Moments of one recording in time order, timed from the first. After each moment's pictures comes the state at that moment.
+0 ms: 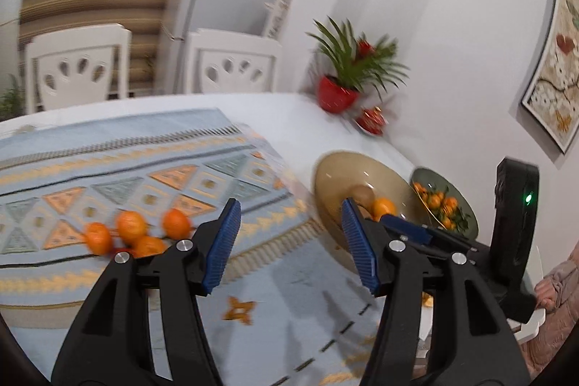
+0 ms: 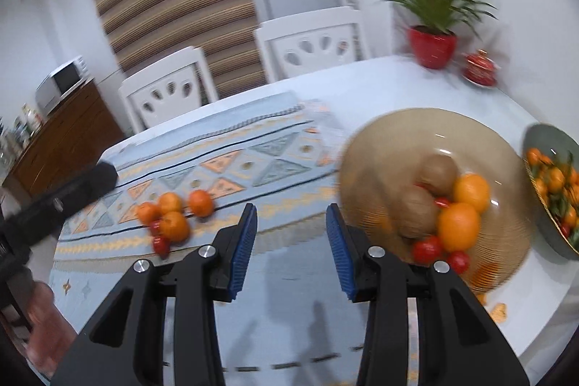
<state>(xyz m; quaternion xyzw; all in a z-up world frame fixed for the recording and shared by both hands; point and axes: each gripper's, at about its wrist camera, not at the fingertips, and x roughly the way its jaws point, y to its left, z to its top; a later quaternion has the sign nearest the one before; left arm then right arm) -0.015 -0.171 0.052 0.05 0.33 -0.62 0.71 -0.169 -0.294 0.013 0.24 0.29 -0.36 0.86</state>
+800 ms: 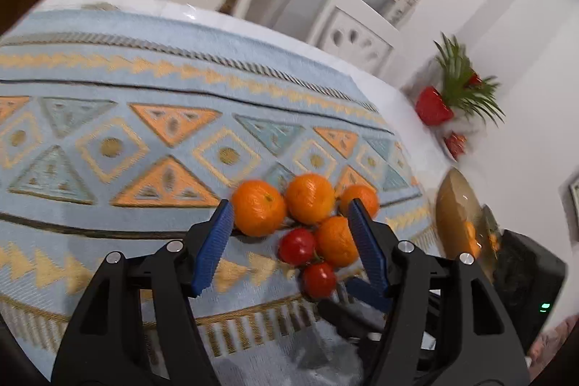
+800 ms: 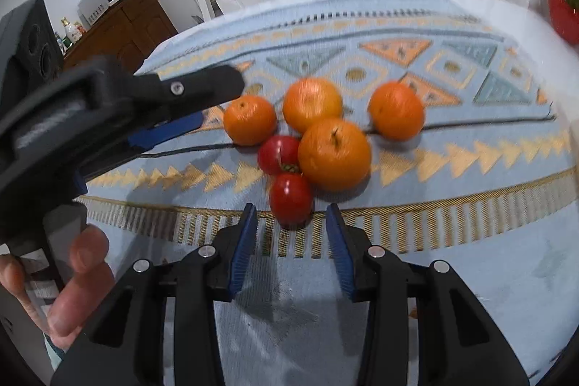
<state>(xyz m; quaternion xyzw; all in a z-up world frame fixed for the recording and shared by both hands) 0.151 -0.152 -0.075 -0.03 0.48 -0.53 0.70 0.018 -0.229 -0.104 0.26 0.43 -0.19 0.84</state>
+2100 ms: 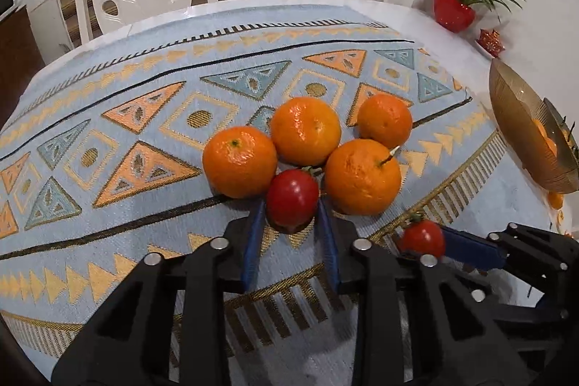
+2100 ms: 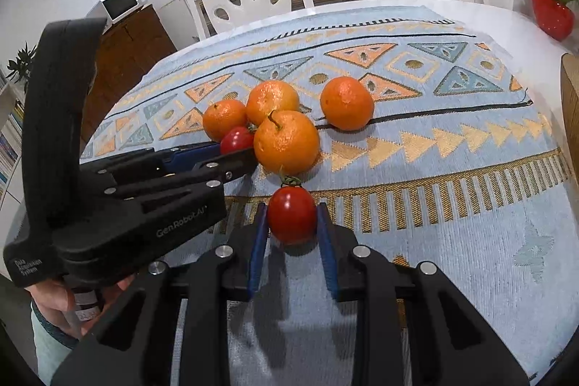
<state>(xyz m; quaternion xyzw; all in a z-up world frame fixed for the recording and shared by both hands) 0.094 -0.185 -0.106 0.20 0.41 -0.49 0.75 -0.027 -0.239 -0.106 0.25 0.38 -0.20 0.87</state>
